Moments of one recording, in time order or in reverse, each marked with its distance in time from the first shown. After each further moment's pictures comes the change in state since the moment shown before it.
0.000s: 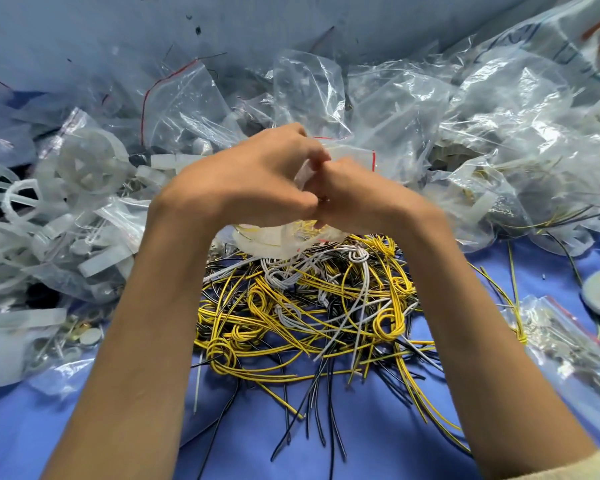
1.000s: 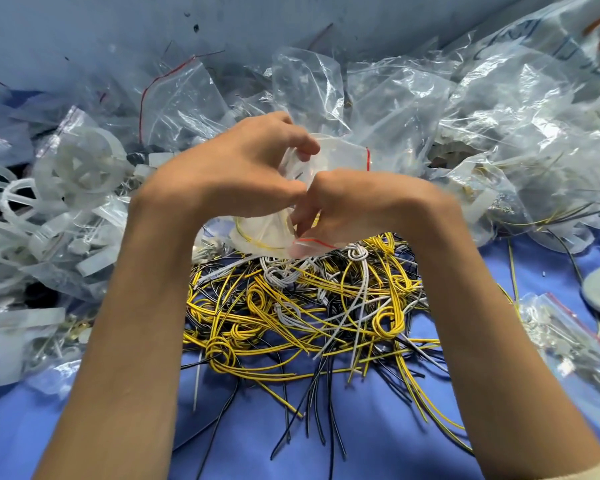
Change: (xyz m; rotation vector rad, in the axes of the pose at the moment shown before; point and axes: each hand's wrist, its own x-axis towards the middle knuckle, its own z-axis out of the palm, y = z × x) left_hand -0.004 -0.007 -0.006 -0.056 0.064 -0.029; right_hand -0.009 -0.012 -0.011 -0.111 -0.266 -0.023
